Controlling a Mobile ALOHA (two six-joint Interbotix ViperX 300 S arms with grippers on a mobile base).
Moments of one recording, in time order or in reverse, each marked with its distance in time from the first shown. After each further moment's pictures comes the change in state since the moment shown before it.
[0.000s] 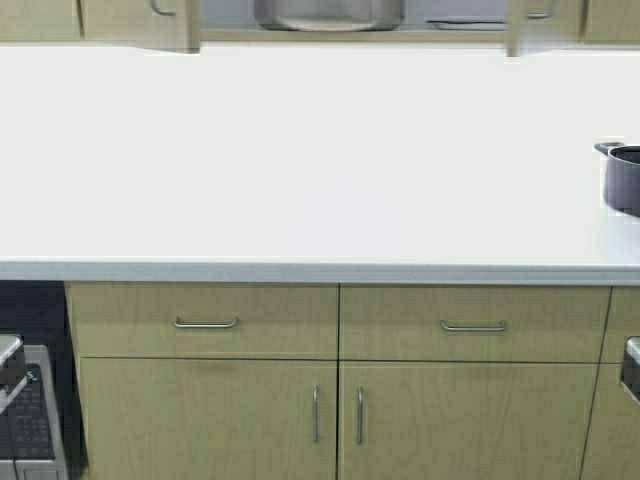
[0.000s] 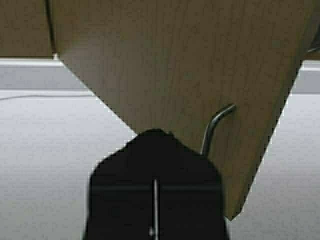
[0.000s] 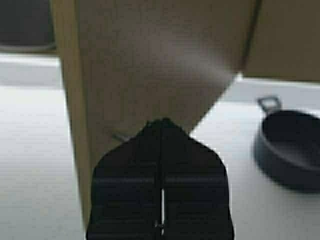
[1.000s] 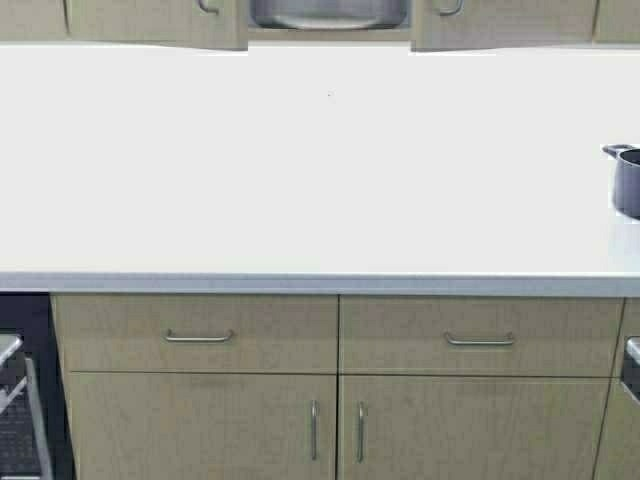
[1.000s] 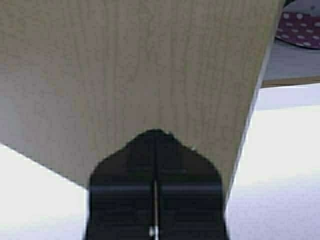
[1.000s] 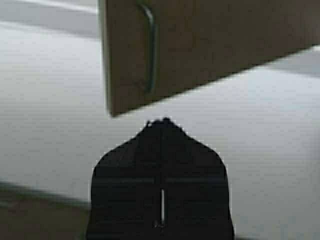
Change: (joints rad) left arm -0.166 0.092 -0.092 0.018 -0.031 -0.003; right arm 0.172 -0.202 0.282 0.009 -0.003 0.015
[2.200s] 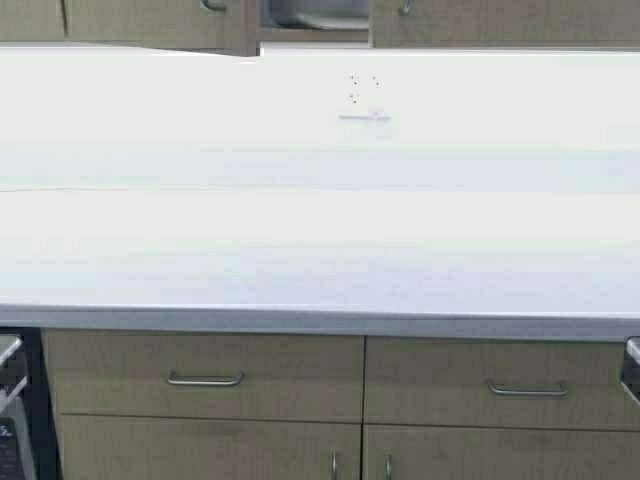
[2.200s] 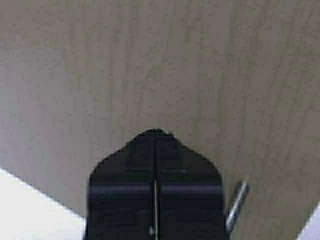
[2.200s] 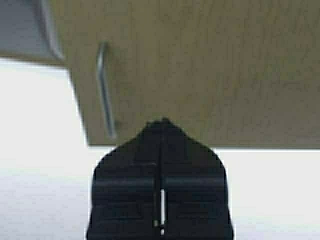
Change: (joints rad) left arm -0.098 -0.055 0.176 0.002 -0.086 -0.003; right arm 0.011 0.333 -0.267 0.018 -0.078 0.041
